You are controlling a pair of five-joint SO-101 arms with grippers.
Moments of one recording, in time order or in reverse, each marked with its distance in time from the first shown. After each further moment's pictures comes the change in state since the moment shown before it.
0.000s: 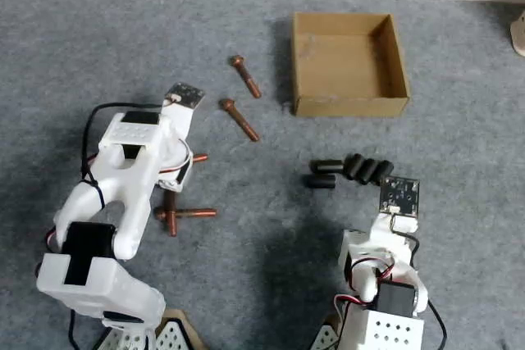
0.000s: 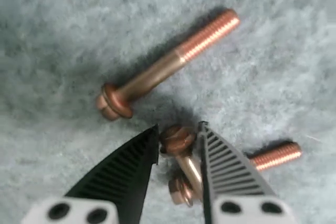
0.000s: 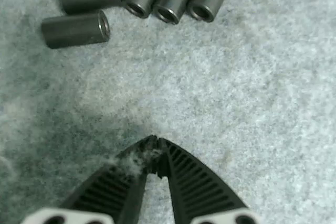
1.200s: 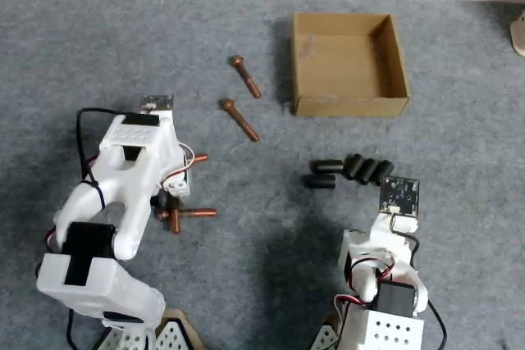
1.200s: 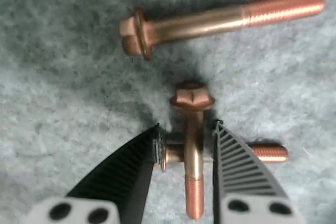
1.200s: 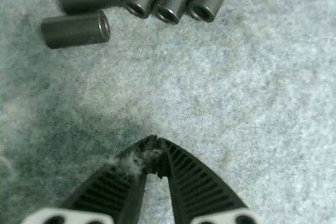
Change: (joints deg) left arm 0.4 0.0 1.2 5.3 23.8; right arm 0.0 0.0 0.0 0.0 0.0
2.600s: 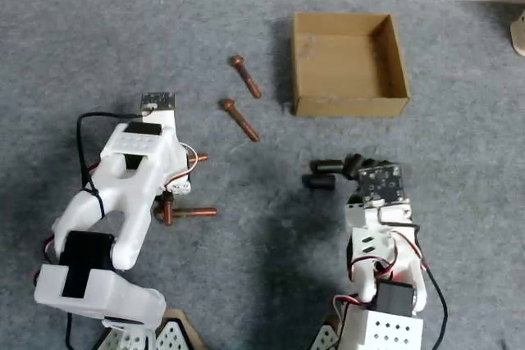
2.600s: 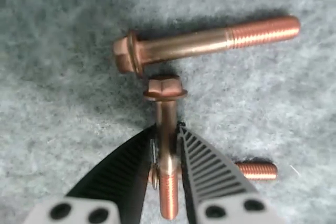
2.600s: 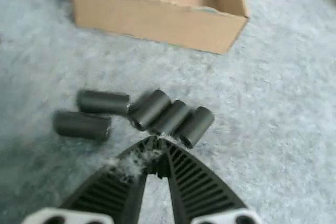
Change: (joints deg) left arm 0.1 -1.8 4.5 -8.5 1.1; right arm -1.6 0.0 0.0 -23.2 18.6
